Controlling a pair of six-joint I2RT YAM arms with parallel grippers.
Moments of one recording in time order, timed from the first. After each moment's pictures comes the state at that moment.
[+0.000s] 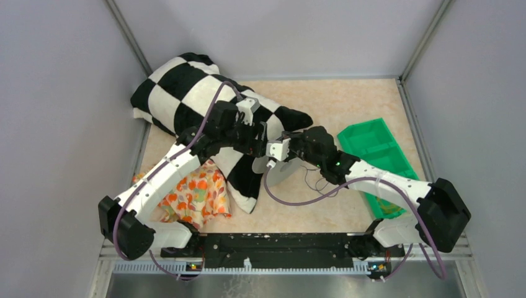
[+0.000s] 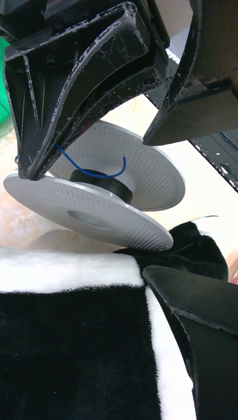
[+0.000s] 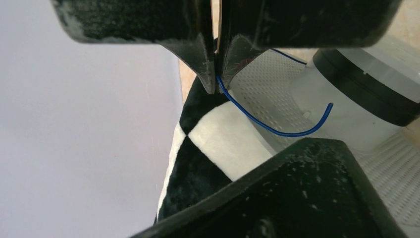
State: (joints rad) left arm -0.59 1.29 1.23 -0.60 0.25 -0.26; right arm 0.82 1.30 0.84 0.18 -0.02 -1.07
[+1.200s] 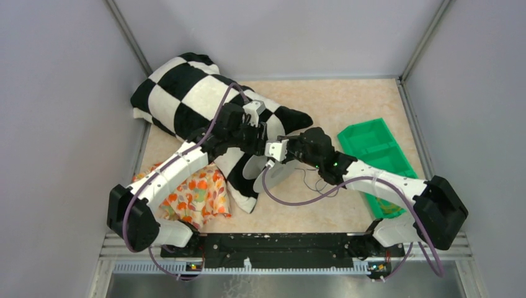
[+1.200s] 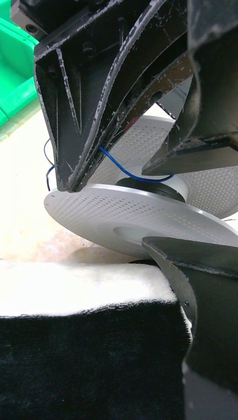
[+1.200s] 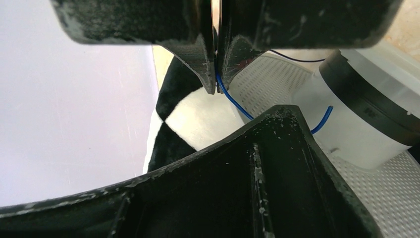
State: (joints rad) left arm -0.59 1.36 1.15 -0.45 0.31 -0.29; right arm 0.83 1.33 0.83 0.20 -0.08 -0.98
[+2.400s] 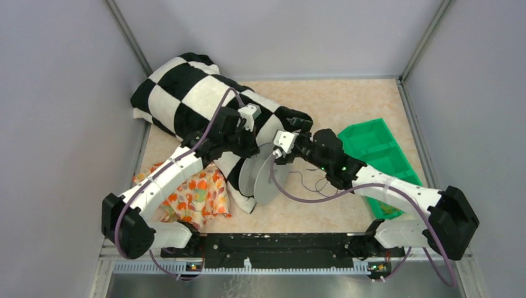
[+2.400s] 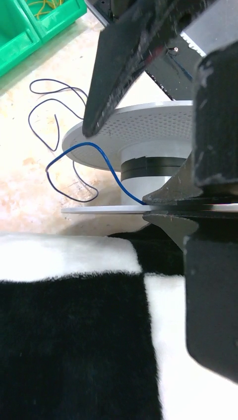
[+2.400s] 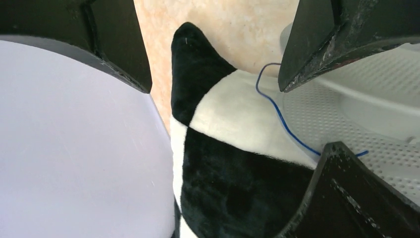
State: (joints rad) left arm -0.59 1.30 1.13 -0.54 0.23 -0.23; right arm 0.84 1.26 0.81 0.28 -0.02 -0.76
